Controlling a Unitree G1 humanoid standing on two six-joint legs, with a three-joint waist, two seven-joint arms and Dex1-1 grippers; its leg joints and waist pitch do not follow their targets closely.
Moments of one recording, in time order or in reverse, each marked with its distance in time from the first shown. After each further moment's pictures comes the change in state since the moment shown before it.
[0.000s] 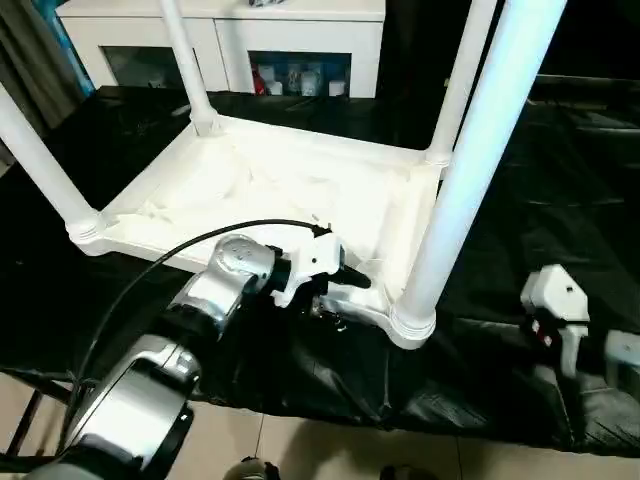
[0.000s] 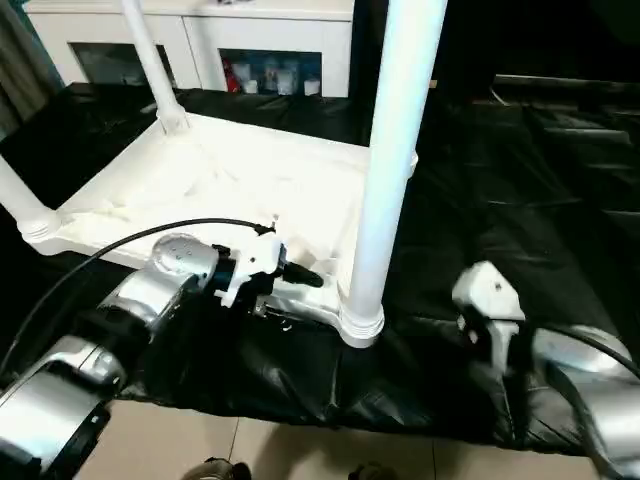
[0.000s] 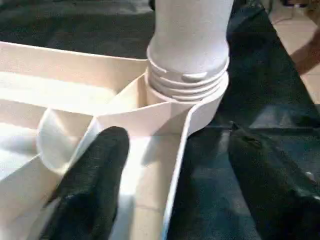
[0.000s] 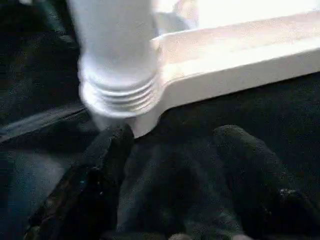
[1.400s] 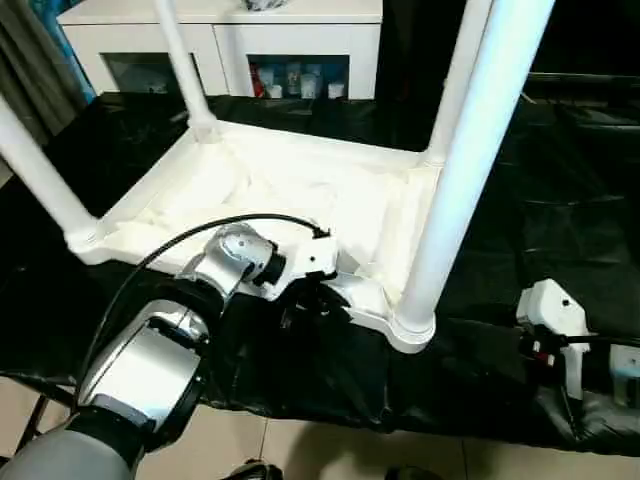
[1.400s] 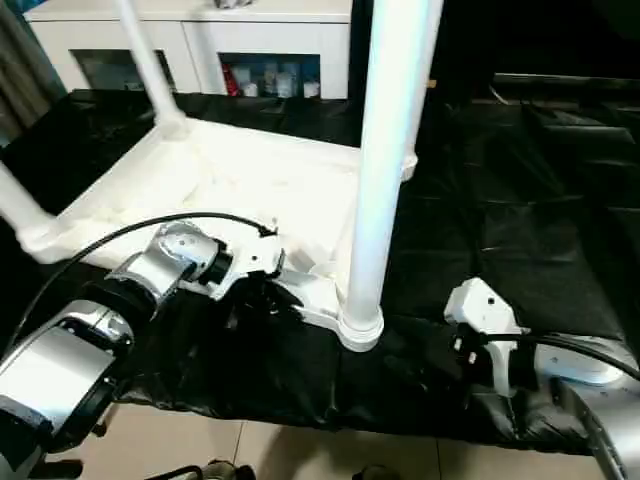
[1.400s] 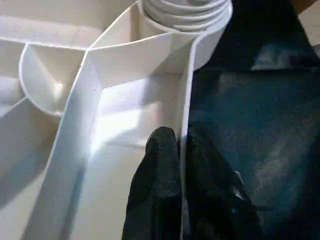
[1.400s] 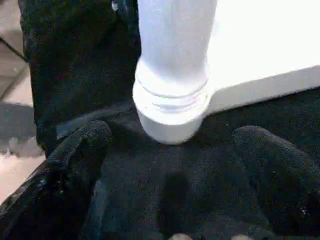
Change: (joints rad) left arm -0.158 -0.011 -0.007 0.320 0.135 -0.099 -0.086; right arm 0.050 -0.009 0.001 -0.158 0.043 0.109 0.001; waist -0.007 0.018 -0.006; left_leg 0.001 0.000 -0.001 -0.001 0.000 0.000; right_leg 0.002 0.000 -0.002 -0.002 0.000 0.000
